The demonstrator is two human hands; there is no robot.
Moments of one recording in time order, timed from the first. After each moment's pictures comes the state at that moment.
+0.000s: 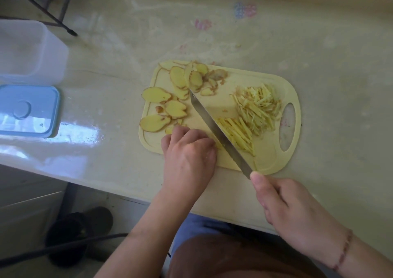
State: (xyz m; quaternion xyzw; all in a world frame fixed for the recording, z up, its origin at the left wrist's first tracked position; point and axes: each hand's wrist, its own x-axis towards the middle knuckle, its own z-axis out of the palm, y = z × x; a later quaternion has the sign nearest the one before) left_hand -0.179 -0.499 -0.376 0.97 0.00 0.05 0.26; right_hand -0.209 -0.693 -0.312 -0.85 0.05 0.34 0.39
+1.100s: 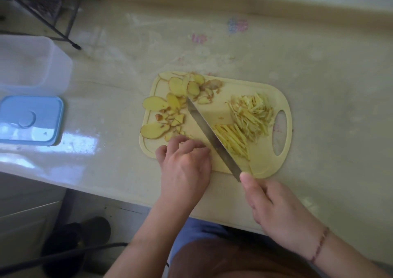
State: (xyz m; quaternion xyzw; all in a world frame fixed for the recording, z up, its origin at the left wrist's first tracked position) left_hand -0.188 -0.495 -0.371 0.97 0.00 0.08 0.22; right_hand -0.210 -0.684 -0.316 -0.84 0.05 0.33 0.42
